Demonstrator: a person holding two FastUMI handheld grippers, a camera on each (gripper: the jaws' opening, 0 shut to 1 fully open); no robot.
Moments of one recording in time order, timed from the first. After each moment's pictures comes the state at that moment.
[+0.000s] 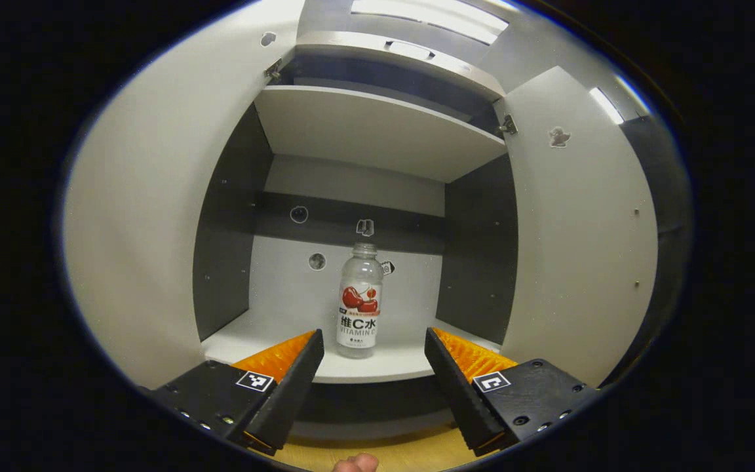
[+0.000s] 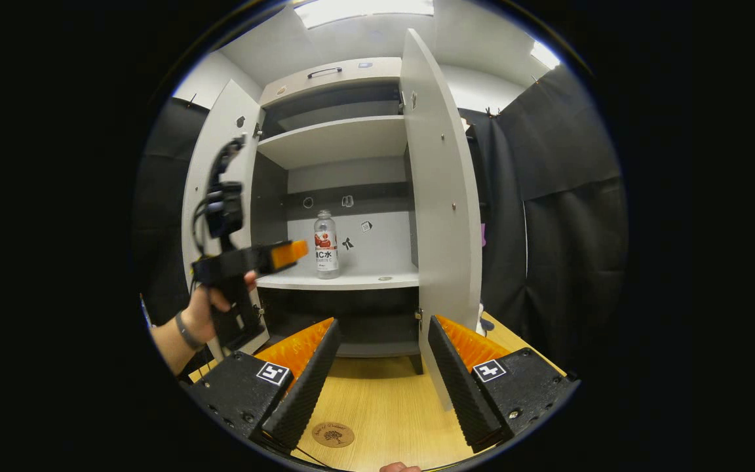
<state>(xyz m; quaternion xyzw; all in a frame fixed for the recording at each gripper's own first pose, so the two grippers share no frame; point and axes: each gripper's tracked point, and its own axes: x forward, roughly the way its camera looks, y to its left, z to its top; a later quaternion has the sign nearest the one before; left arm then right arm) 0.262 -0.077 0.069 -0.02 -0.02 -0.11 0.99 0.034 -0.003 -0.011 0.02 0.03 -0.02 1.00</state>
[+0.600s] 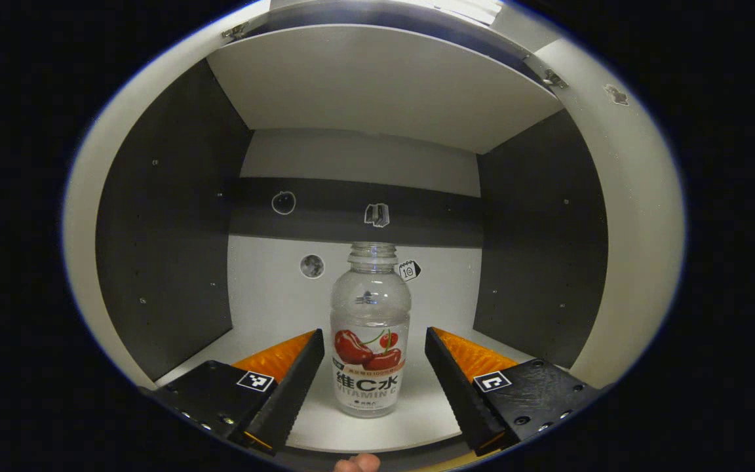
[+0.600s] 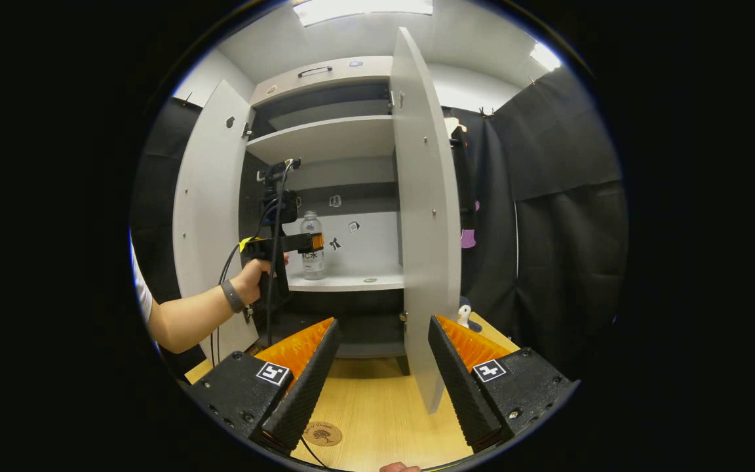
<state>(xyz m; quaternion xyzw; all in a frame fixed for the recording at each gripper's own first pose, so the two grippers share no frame) 0.395 -0.091 0.055 -0.01 0.01 -0.08 1.00 0.031 -0.030 -0.006 0.01 0.04 -0.05 1.00</state>
